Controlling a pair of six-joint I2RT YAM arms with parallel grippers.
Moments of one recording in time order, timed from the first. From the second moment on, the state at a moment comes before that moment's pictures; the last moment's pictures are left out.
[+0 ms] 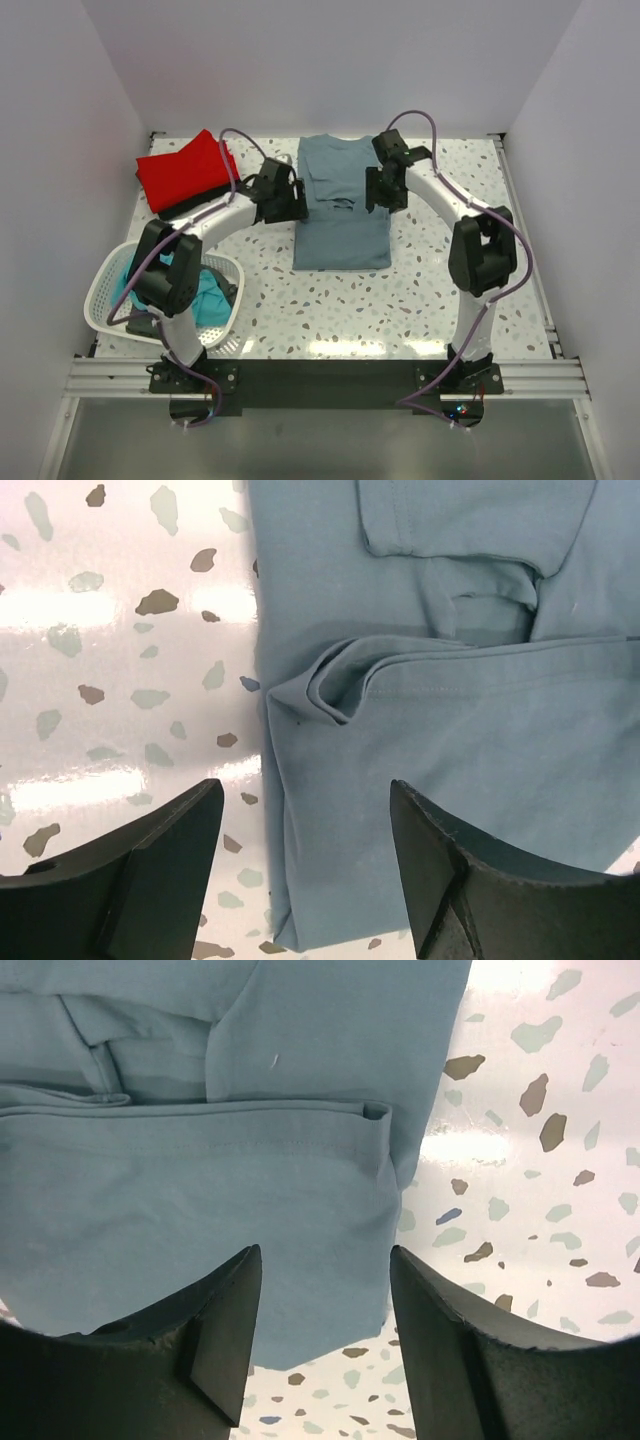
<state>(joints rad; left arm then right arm) -0.46 1.84 1.31 -0.35 -0.03 -0.54 0.37 1.99 1.72 -0.88 0.09 0.37</state>
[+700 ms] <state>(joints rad) -0.46 1.60 0.95 -0.25 0.04 -0.60 0.37 1.65 1.21 -0.80 0.02 0.40</state>
